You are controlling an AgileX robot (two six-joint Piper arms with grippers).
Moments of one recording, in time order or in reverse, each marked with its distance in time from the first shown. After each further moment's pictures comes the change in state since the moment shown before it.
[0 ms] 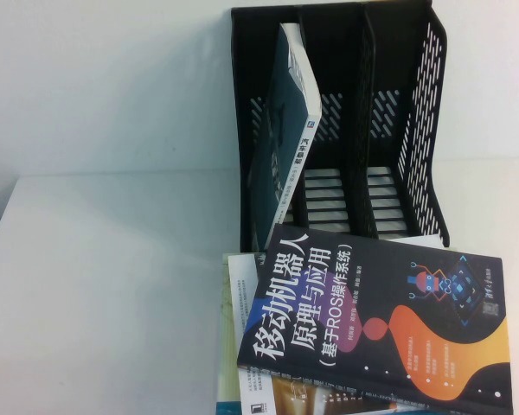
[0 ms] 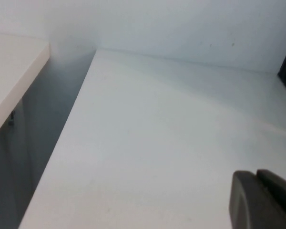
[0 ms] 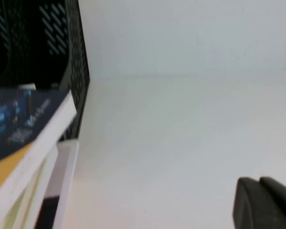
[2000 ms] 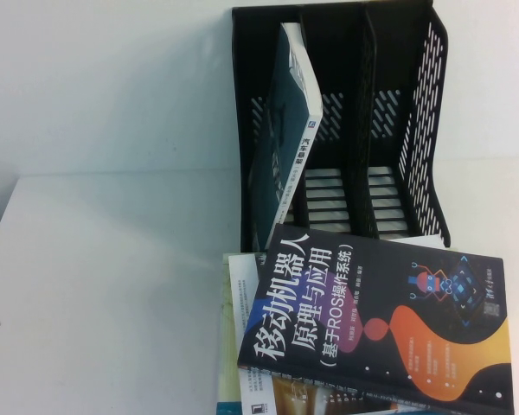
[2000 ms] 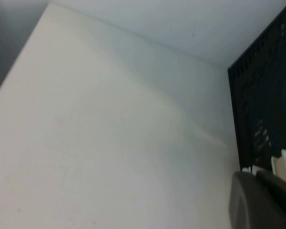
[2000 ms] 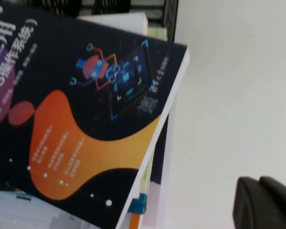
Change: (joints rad) right arm 0.129 0.781 -0.788 0.206 0.626 -0.097; left arm -0.141 0.623 -0.599 0.068 0.241 -0.360
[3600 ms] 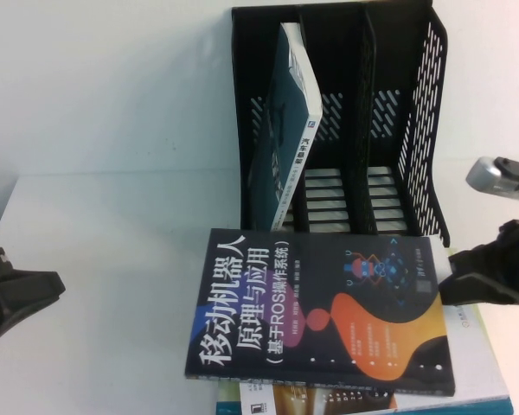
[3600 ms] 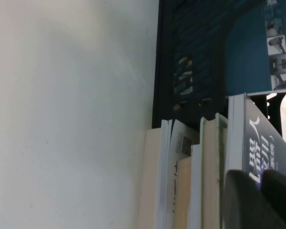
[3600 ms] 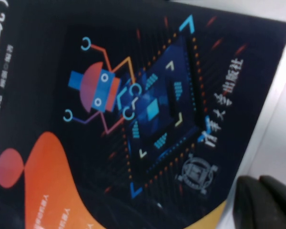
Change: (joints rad) right arm 0.071 0.783 -0.161 0.545 -0.143 -0.438; left arm 0.512 0.557 -0.009 -1.176 0.441 1.122
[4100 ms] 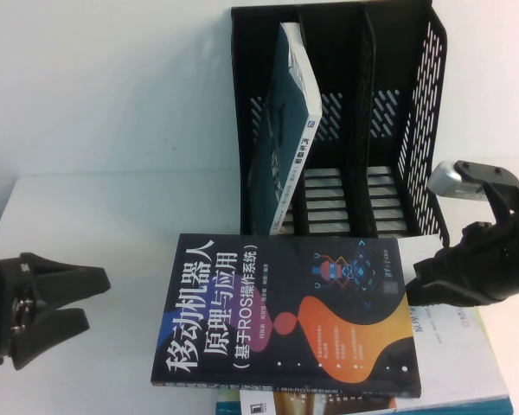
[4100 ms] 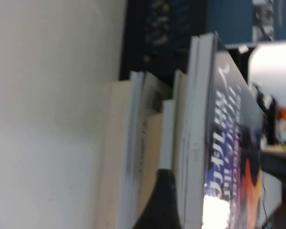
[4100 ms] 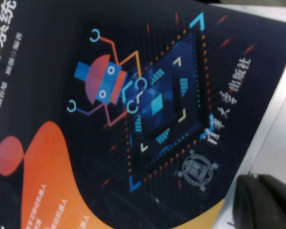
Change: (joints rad) right arm 0.108 0.029 -0.016 0.018 -0.064 -0.017; left arm -0.015 0.150 0.000 -0.047 0.157 0.073
